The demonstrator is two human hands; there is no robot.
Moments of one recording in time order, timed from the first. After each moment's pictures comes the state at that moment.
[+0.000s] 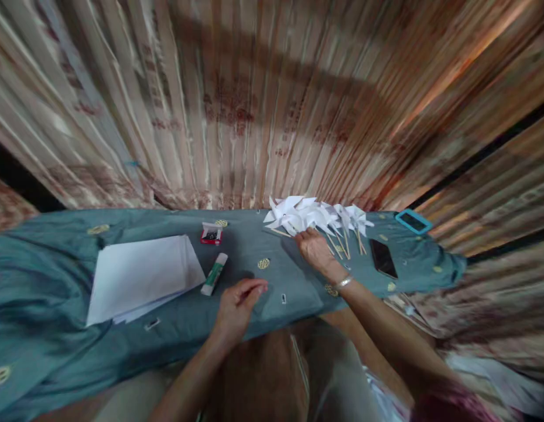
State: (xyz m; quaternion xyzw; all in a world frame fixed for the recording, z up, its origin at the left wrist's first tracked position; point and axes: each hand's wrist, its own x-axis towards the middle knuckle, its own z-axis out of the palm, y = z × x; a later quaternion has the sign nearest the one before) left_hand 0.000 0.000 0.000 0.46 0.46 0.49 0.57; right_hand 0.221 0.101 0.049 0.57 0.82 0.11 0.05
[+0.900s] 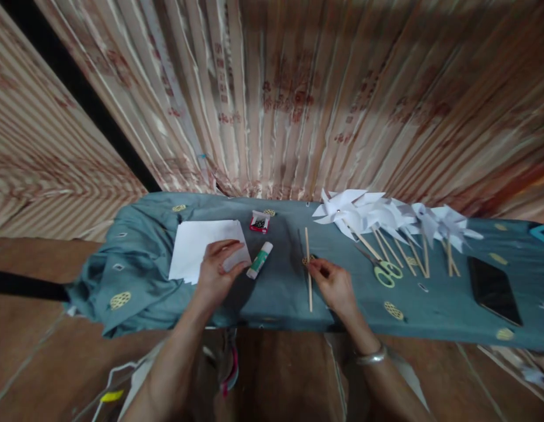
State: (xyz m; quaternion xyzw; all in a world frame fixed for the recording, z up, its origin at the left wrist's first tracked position) left_hand -0.112 0.016 -0.008 0.61 0.62 0.45 0.16; right_hand 0.159 0.045 -0.029 0.62 0.65 -0.30 -0.34
